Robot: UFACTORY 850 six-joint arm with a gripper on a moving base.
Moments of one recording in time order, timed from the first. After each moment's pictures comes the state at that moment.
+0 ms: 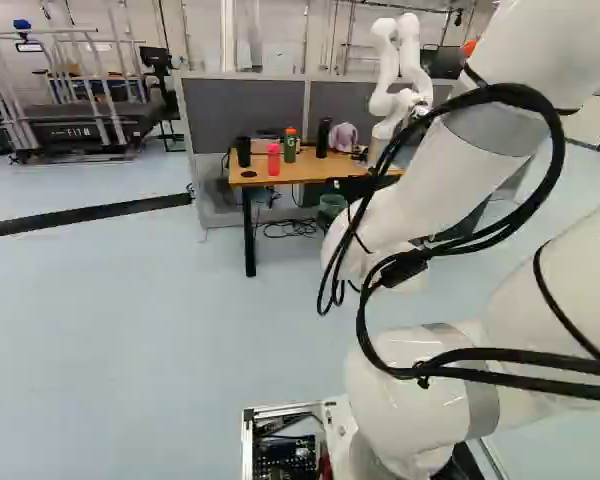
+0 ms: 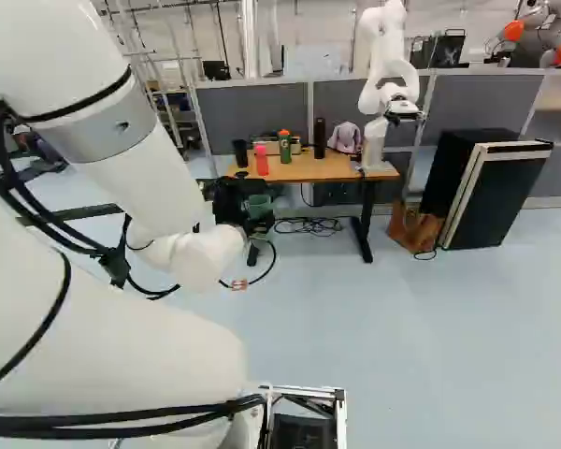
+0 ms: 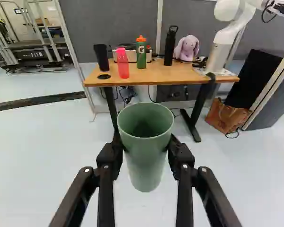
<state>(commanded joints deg) 0.0 16.0 -5.0 0.0 50.0 0.0</state>
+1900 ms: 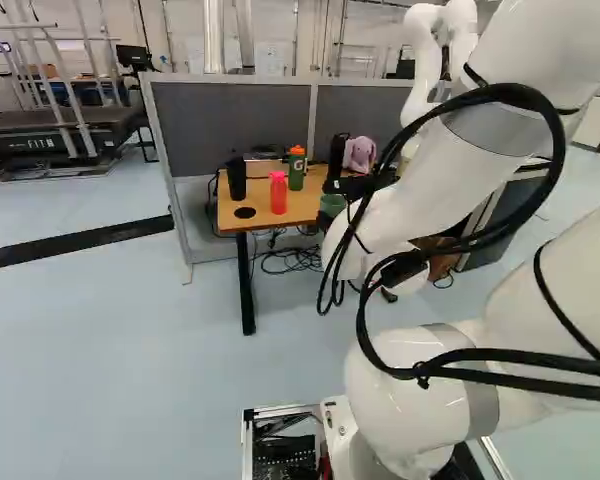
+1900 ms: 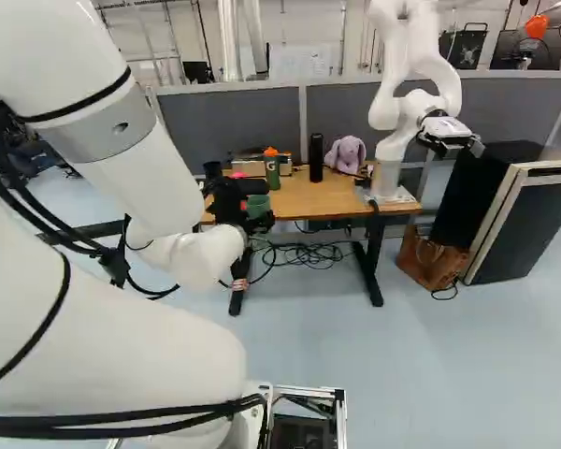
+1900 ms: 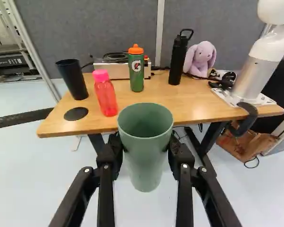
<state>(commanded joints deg) 0.0 16.0 -5.0 0.0 50.0 0.0</state>
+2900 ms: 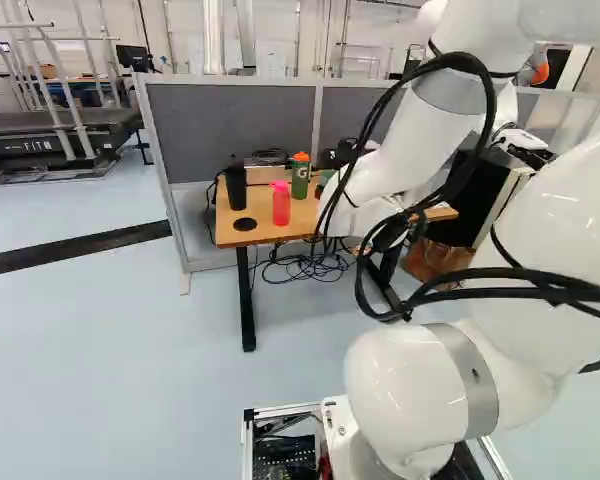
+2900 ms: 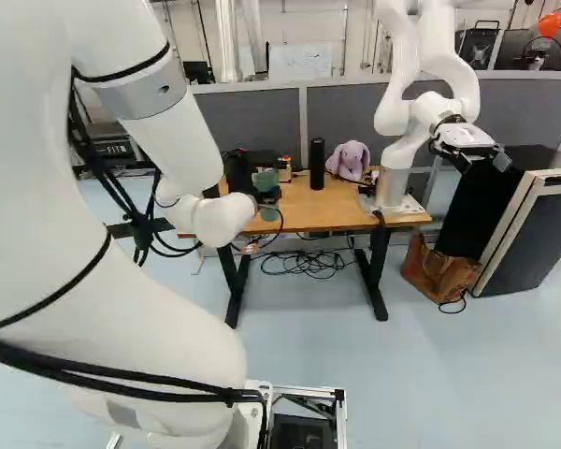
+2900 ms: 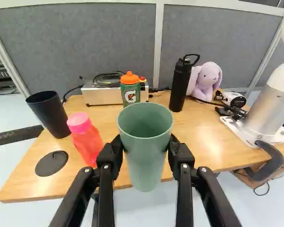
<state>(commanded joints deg) -1.6 5.5 -19.3 0.0 50.0 0.0</state>
